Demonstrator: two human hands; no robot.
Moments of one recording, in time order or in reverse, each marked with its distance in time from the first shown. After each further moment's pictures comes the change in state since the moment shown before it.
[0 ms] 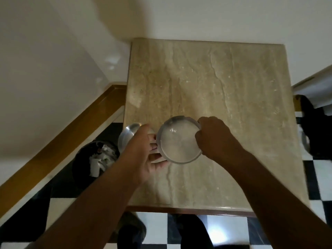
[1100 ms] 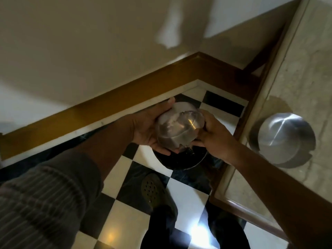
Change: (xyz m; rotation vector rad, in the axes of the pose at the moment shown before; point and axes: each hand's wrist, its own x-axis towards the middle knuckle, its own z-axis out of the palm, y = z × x) left_hand 0.144 0.014 -0.349 0.125 -0.650 -0.068; right_hand 0.039 -0.226 0.237 0.623 -0.562 -0.146
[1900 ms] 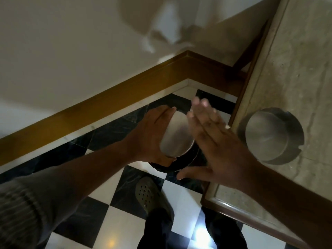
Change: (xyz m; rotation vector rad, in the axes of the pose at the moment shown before) left_hand 0.026 -0.040 0.023 1.522 0.597 0.781; right_hand -0.059 0.002 -0.019 -1.176 0.234 -0.735
